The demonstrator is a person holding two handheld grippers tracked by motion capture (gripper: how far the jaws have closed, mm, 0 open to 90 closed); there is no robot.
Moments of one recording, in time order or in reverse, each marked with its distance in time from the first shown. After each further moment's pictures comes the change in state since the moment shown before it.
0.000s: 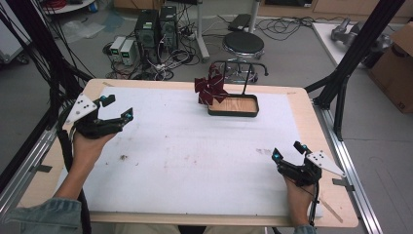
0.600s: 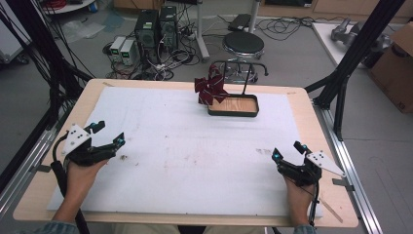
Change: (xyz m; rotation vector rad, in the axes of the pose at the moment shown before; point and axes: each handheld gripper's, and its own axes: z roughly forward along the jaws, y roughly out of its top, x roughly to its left) left arm -0.014 -0.057 -0.039 0.064 0.100 -0.026; right arm 0.000 0.000 0.000 -0.003 0.000 -0.004
